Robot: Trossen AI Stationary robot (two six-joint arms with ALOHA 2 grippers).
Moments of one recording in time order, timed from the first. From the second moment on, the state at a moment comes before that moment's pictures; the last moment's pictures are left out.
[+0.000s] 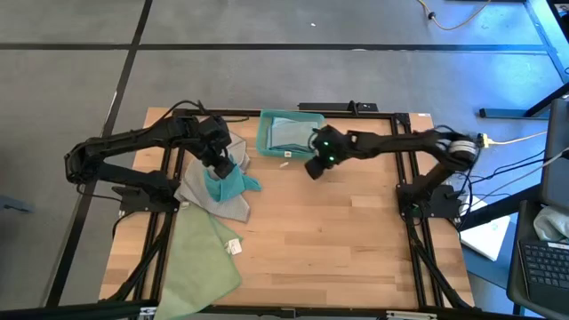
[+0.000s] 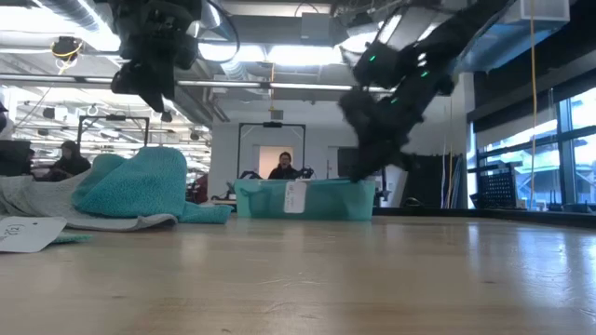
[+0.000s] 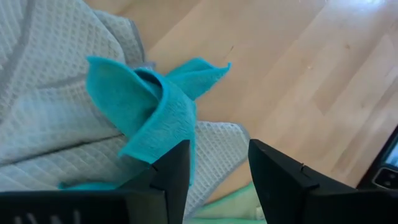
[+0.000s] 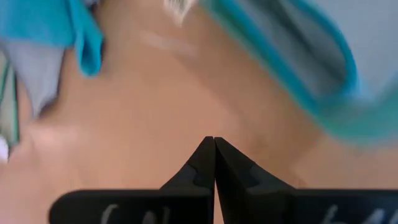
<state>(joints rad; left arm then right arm) 0.39 1.13 1.01 -1.03 0.23 -0.53 -0.35 1.65 0.93 -0.21 -0.19 0.60</state>
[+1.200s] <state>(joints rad) 0.31 1.13 1.01 -1.08 0.12 -0.59 -0.46 1.82 1.26 -0.56 -0.33 0.43</state>
